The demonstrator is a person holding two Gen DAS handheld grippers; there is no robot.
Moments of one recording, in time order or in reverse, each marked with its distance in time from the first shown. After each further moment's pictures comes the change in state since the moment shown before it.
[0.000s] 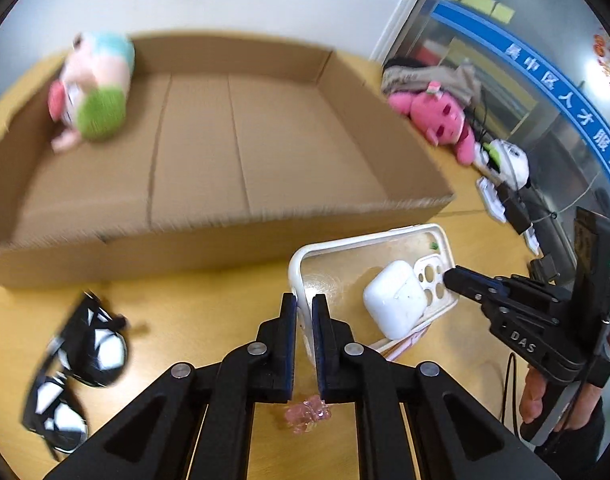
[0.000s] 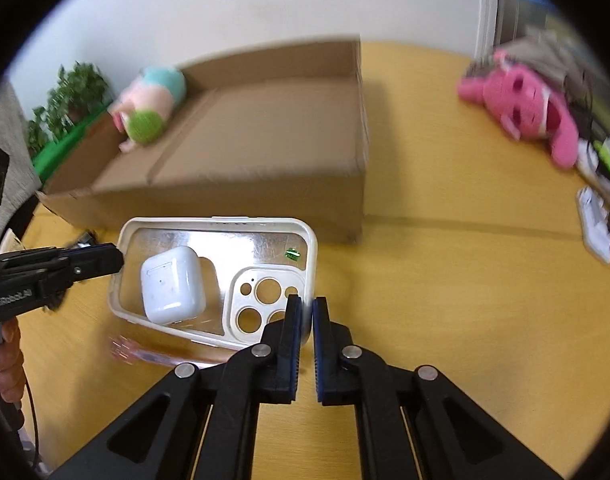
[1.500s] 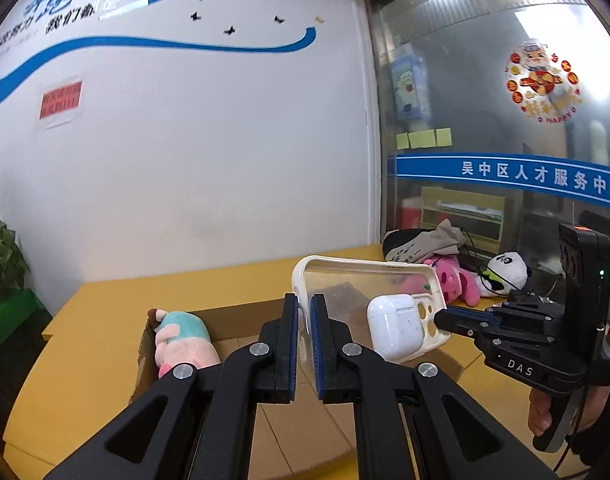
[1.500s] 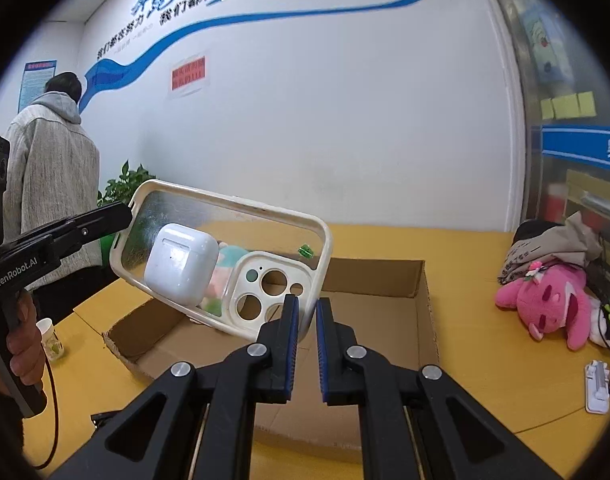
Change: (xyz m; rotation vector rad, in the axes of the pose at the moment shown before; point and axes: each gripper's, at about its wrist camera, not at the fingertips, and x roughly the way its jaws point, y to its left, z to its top) left arm -0.140 0.011 0.036 0.330 -0.700 0.135; right arm -0.069 0.072 0.059 -0.133 -0.576 0.066
